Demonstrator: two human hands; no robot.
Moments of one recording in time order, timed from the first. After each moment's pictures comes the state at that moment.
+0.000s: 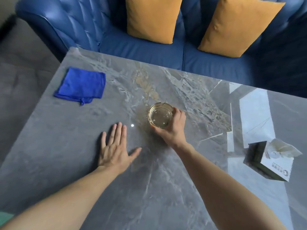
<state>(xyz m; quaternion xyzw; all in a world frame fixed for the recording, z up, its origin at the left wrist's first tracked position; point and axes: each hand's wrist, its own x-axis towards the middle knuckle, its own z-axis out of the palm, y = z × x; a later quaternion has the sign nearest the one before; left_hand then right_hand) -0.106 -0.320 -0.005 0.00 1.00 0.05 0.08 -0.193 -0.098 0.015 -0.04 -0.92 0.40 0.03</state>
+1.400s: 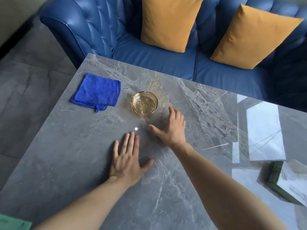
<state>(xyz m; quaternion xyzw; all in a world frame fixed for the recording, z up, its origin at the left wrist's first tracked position) -0.111 -0.325 -0.004 -0.01 0.99 0.07 0.10 -0.238 -0.160 0.033 0.02 -0.97 0.24 -0.04</state>
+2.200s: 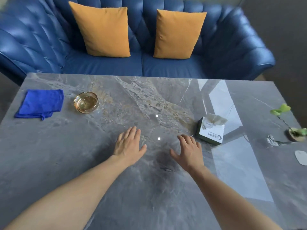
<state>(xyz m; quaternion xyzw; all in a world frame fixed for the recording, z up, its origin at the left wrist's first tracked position) -0.093 -0.140 0.071 0.18 0.97 0.07 0.14 -0.021 0.109 0.073 -0.07 -0.99 0.08 -0.04</state>
